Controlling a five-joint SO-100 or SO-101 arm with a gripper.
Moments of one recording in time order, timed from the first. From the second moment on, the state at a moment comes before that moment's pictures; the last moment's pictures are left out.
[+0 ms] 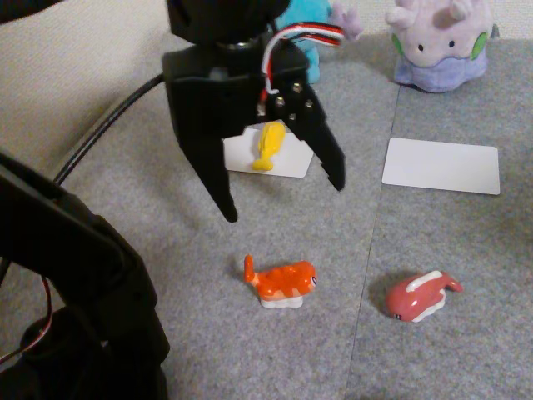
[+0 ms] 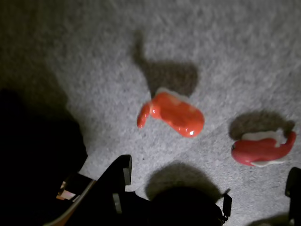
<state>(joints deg) 38.1 114.9 116.9 92.7 20.6</state>
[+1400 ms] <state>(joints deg) 42.6 122.0 136.2 69.7 53.4</state>
